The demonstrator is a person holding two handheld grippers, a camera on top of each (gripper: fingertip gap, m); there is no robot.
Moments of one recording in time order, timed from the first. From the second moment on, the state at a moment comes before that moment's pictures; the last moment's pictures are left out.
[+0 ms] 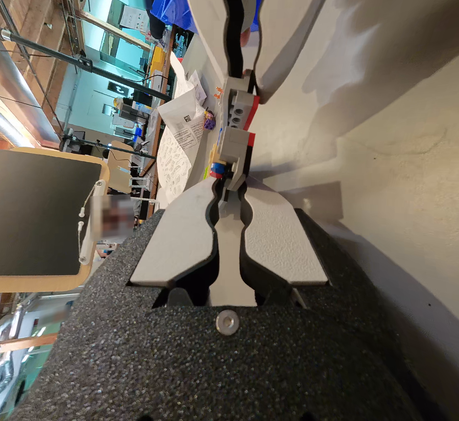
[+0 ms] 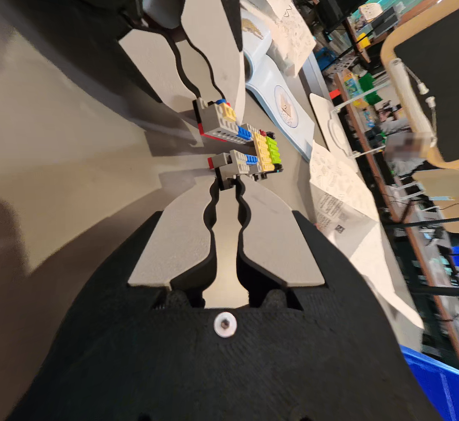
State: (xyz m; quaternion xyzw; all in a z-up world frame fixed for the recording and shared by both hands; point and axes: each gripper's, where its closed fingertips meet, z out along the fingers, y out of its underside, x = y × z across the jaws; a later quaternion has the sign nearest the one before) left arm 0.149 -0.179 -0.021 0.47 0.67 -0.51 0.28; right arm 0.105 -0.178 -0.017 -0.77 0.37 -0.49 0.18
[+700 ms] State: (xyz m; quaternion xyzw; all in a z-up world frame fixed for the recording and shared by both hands) left arm 0.143 -0.175 -0.027 0.51 0.63 -0.48 0.32; right arm 0.098 -0.178 -0.020 -0.78 0.37 -0.44 0.24
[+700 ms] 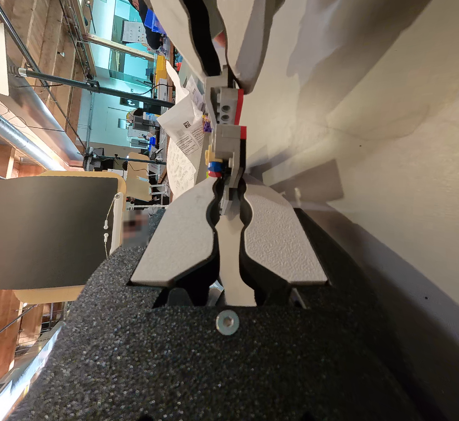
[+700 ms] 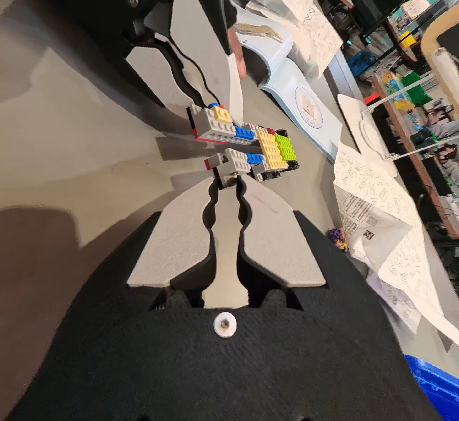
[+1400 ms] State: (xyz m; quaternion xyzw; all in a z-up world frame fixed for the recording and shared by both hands) left arm 0.140 -0.171 -0.042 0.55 0.61 -0.46 0.34; right arm 0.092 -0.182 -0.037 -0.80 0.29 -0.50 0.14
